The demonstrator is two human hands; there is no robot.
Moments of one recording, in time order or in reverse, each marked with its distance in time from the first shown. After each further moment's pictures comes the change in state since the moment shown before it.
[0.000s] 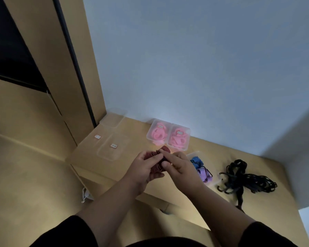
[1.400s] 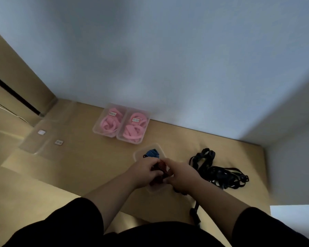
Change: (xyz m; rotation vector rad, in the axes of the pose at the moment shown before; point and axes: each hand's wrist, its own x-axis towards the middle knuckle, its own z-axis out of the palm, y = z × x) left_hand 0.152 -0.127 0.152 1.343 -0.306 0.049; right_hand 0.018 0.232 -0.139 -0.282 -0.559 0.417
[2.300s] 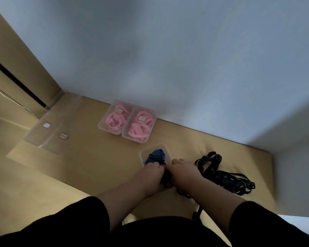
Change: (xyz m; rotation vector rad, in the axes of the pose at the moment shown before) left_hand -0.001 -0.009 0.027 0.437 -0.029 0.050; right_hand 0.027 -0.005 0.005 -0.561 -0.035 -0.157
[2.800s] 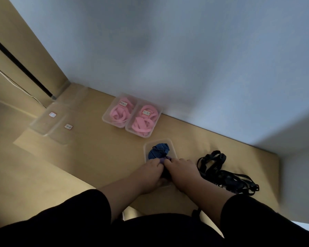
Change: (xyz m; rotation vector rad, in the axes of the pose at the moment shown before) left_hand -0.004 -0.011 0.012 -0.019 0.036 0.057; right_hand 0.004 -0.006 0.012 -0.084 0.049 -0.041
